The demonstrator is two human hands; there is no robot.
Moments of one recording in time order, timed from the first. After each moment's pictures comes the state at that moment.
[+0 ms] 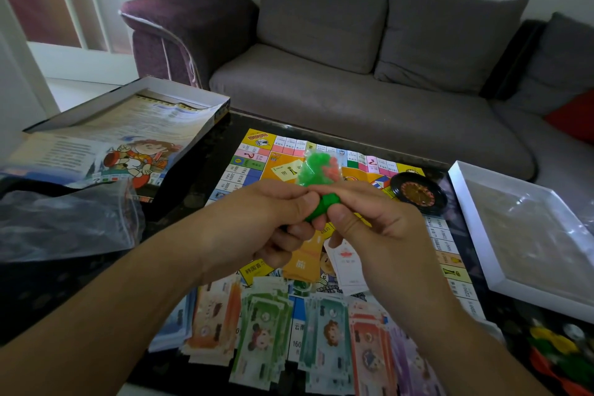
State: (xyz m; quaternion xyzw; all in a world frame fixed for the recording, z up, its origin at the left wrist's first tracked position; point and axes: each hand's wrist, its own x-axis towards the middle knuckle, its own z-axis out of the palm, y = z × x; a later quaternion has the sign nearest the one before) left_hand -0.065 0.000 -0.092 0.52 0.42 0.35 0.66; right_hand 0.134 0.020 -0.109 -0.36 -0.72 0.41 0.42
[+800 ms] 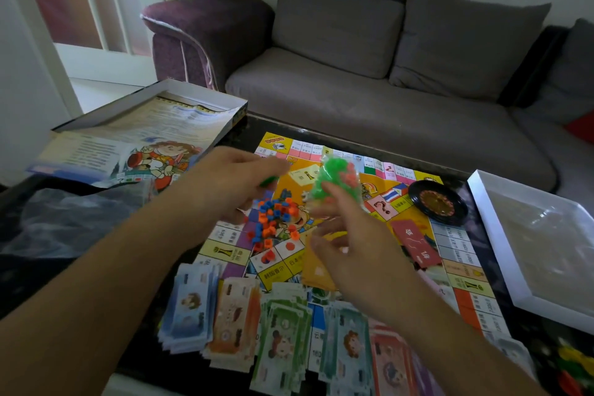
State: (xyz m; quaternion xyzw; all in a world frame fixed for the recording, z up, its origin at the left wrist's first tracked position) left_hand -0.117 0.025 -0.091 0.45 0.65 0.41 0.45; right_hand 0.097 0.030 -0.121 -0.47 -0.80 0.32 0.20
